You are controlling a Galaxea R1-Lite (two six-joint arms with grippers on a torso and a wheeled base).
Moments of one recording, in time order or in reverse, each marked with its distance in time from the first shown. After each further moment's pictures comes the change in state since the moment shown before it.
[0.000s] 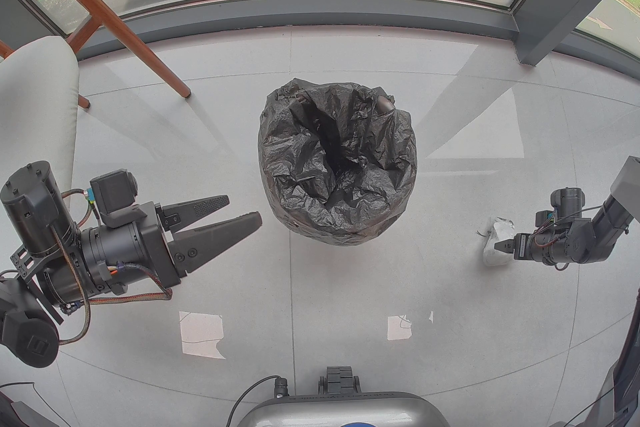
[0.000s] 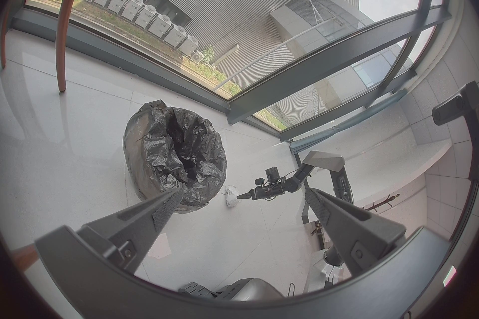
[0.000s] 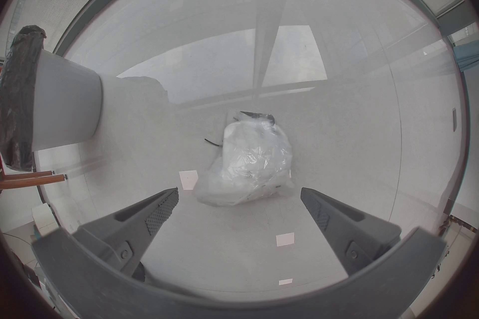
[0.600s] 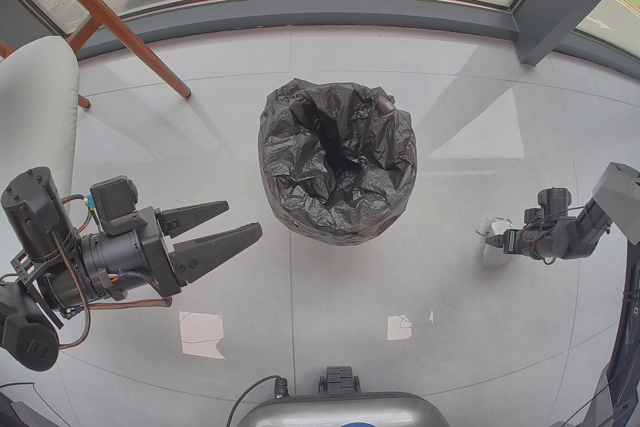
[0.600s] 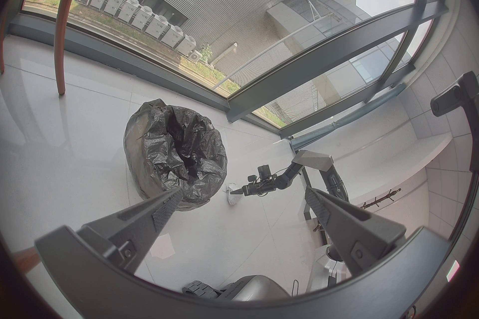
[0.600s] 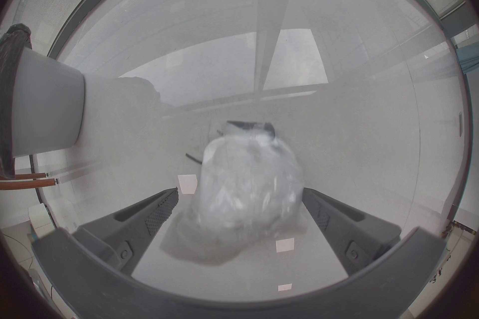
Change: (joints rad) left arm -0.001 -0.004 0.019 -0.002 -0.002 0.030; right arm 0.003 0.157 -0.208 0.017 0.000 -0.001
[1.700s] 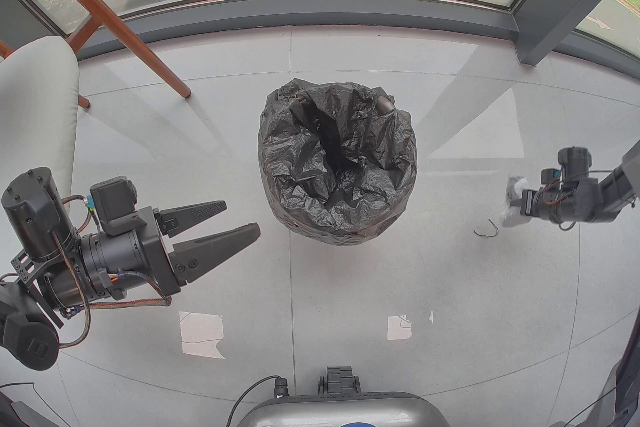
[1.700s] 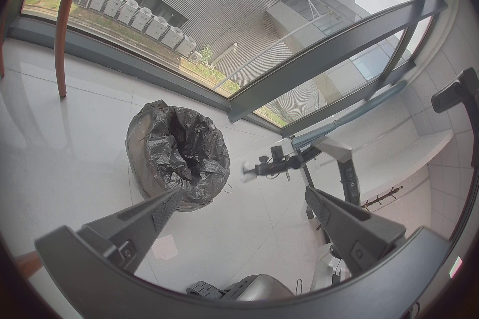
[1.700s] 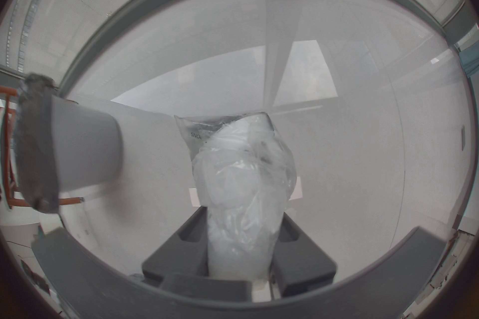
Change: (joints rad) left arm 0.009 0.003 0.000 0.000 -0.007 0.026; right arm -0.014 -0.281 -0.096 0.259 0.105 0.014
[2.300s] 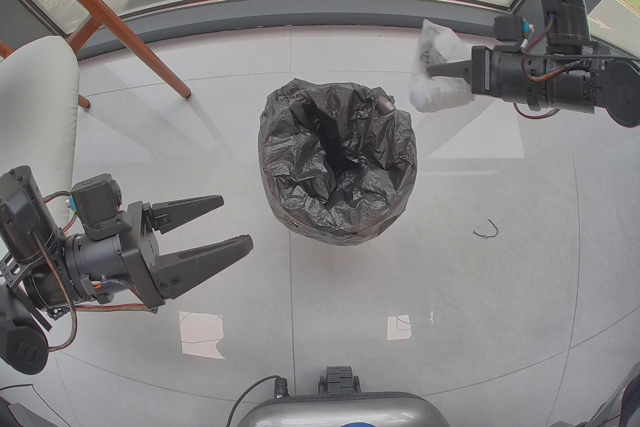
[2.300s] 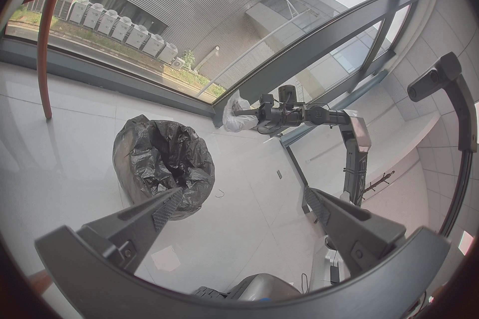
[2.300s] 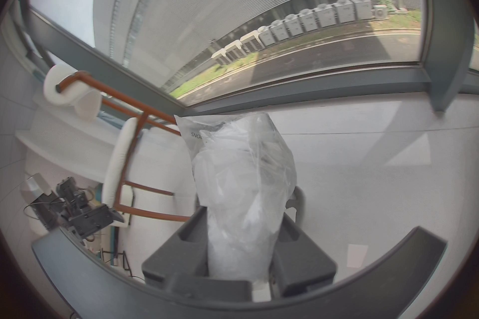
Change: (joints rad) left arm 0.001 -0.069 0.013 0.000 -0.075 0.056; right arm 0.562 -0.313 -0.407 0.350 0.076 0.070
